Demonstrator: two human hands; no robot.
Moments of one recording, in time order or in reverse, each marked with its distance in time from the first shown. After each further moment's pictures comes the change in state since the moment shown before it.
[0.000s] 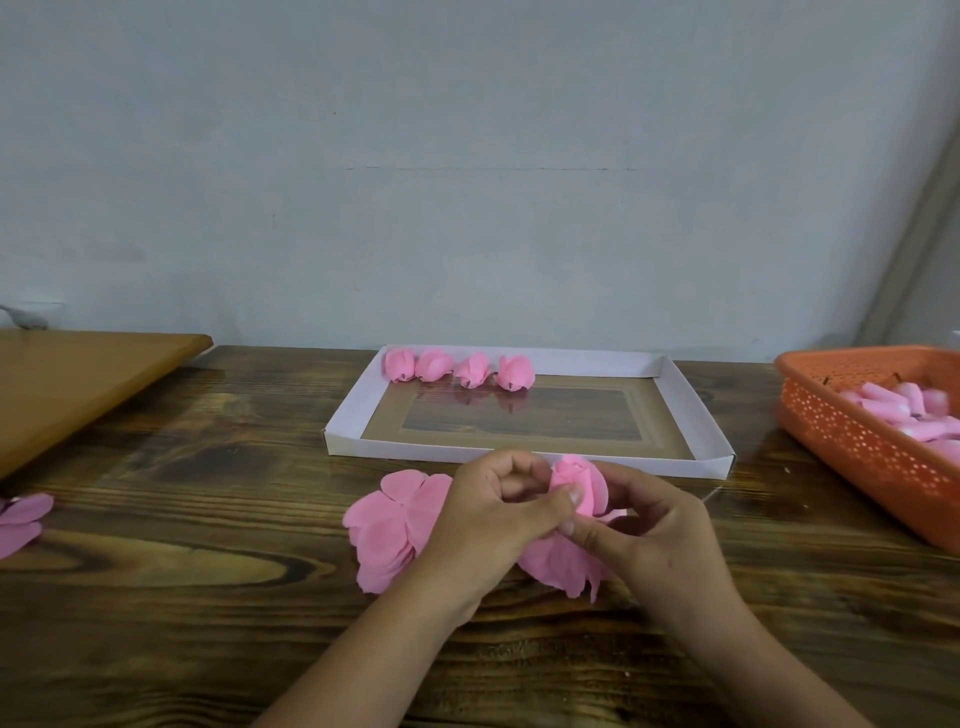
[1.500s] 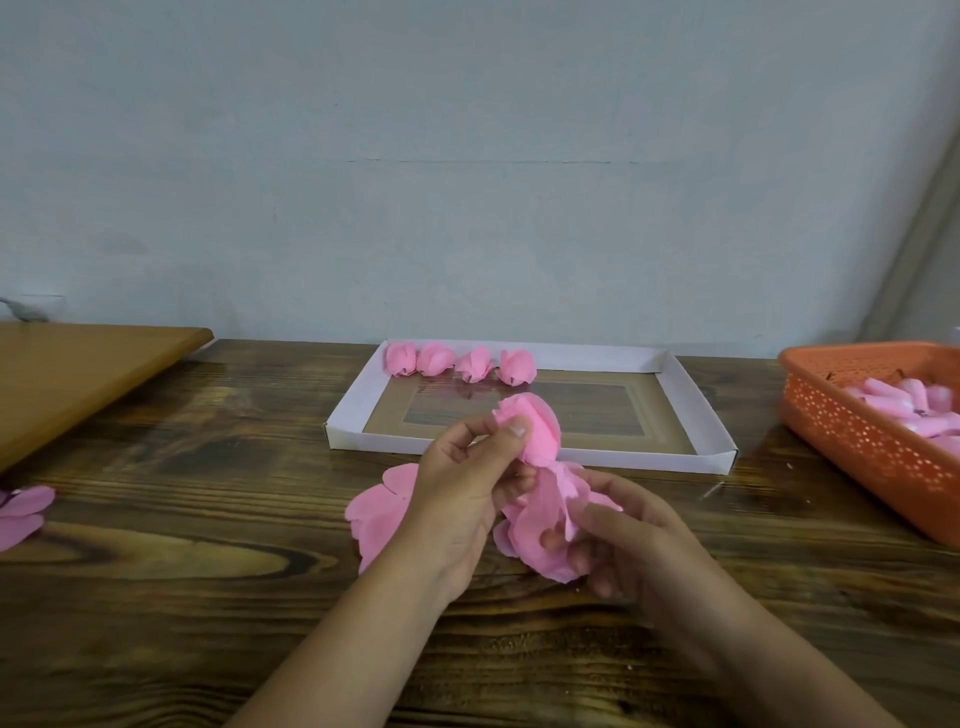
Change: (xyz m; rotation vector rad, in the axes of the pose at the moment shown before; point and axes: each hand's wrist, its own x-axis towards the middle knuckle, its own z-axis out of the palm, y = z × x) left_hand 0.009 0.008 -0.011 -0.498 0.156 -0.035; right_hand 0.001 0.001 0.002 0.374 -0.269 0.393
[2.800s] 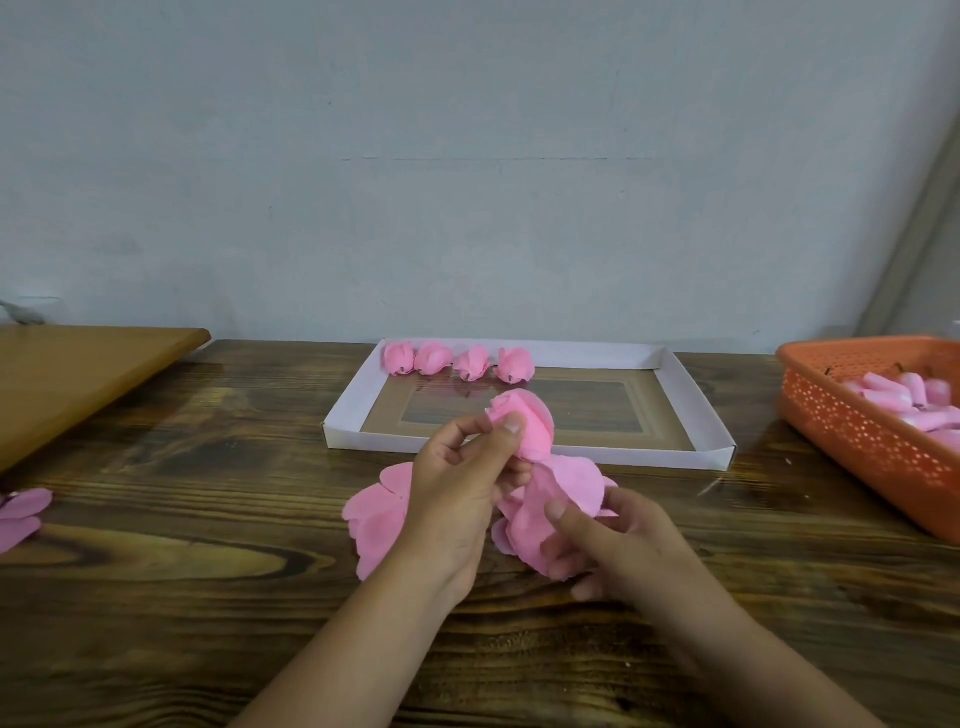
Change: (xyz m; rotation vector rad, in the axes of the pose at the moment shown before) left_hand 0.000 -0.008 0.002 0.042 0.098 0.093; right_hand -0.004 -0.004 0.014 -0.264 0.217 0.099
